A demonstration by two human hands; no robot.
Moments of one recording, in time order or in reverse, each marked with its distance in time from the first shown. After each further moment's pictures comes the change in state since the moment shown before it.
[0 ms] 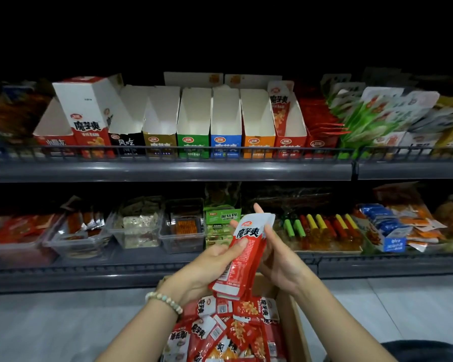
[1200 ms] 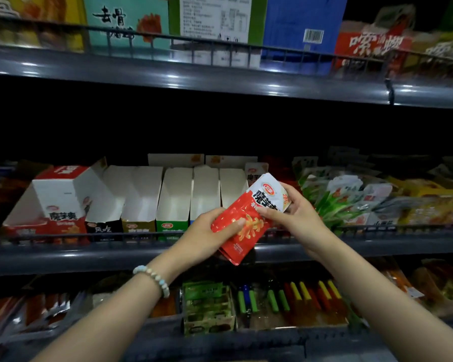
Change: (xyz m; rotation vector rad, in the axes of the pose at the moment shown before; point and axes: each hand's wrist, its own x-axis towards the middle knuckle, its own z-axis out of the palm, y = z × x) left_hand 0.024 0.200 0.009 0.463 0.146 0.538; right_hand 0.052 -0.226 -0.002 -0.494 0.250 -0.440
